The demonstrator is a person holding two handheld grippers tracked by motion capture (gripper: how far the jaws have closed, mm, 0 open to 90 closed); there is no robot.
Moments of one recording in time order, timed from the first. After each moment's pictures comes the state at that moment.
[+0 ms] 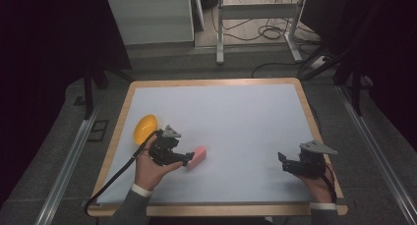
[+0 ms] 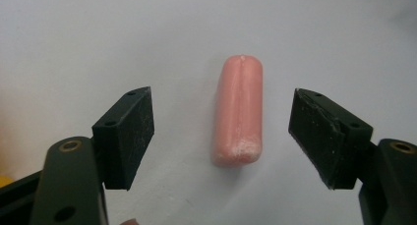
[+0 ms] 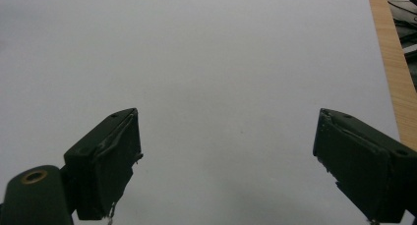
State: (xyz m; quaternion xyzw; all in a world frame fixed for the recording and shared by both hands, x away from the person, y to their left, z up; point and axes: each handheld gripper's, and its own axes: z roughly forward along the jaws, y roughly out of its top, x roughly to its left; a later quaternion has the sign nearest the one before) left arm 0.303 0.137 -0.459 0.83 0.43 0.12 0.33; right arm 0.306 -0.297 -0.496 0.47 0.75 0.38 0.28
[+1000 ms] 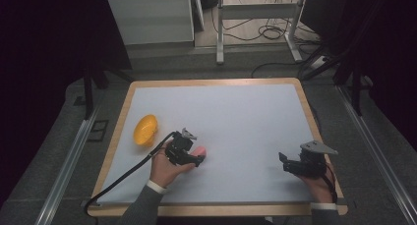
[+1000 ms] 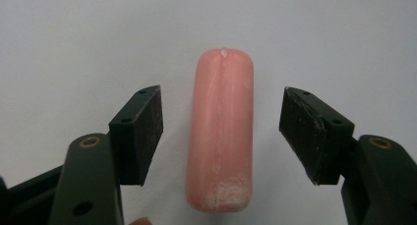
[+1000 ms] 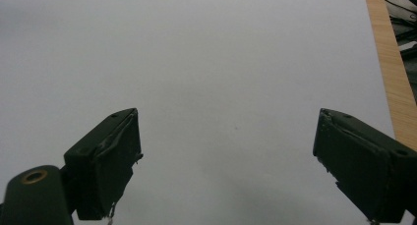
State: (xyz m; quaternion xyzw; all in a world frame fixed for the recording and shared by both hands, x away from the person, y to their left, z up) left arm 0.322 0.103 -0.488 0.85 0.42 0.09 0.30; right arm 0.306 -0.299 -0.498 0.48 0.75 0.37 0.28
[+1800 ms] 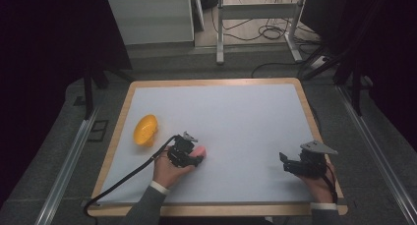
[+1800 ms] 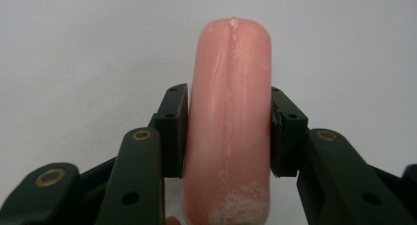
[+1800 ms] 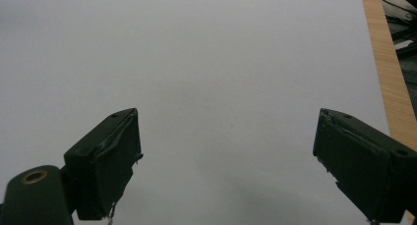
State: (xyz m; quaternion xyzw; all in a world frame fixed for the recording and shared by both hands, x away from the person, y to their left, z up) left arm 0.325 0.100 -0.509 0.84 0.44 0.07 0.29; right arm 0.307 -0.300 -0.499 0.48 0.75 0.37 0.28
